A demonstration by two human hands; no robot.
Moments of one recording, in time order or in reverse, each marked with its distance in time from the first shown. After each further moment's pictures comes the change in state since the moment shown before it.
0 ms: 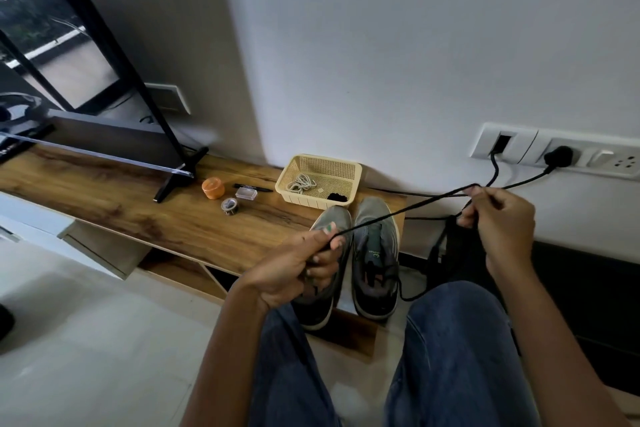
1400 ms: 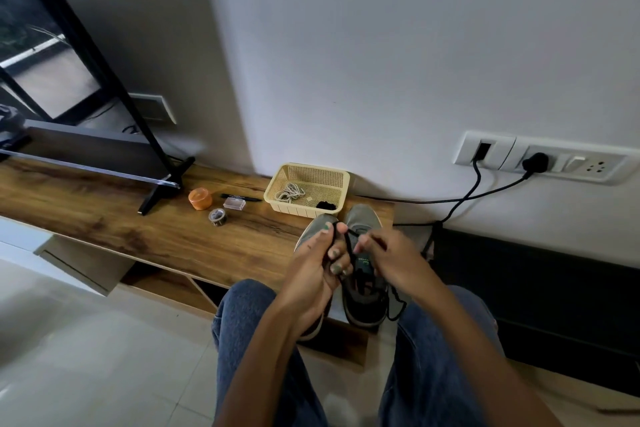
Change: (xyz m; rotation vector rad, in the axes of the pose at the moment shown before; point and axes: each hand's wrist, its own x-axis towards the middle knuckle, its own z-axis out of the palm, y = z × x) left_hand 0.029 -0.024 0.035 -0.290 0.259 0.295; right_hand -0.064 -0.011 0.052 -0.370 -0.733 -0.132
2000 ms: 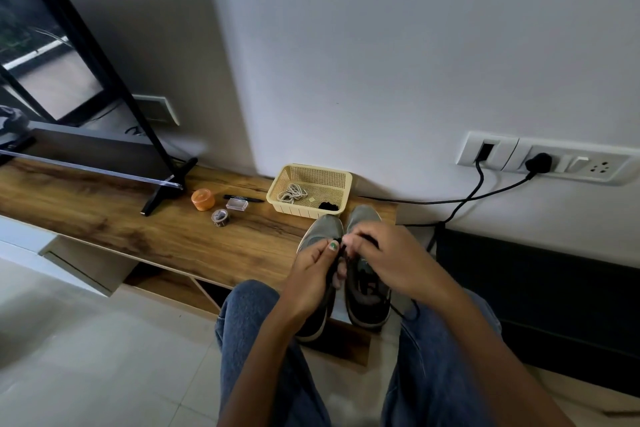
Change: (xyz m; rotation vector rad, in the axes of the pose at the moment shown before) left_hand -0.006 0.000 -0.018 0.670 0.071 0.085; right_hand -0.014 -0.036 -0.011 -0.192 -0.095 -0.218
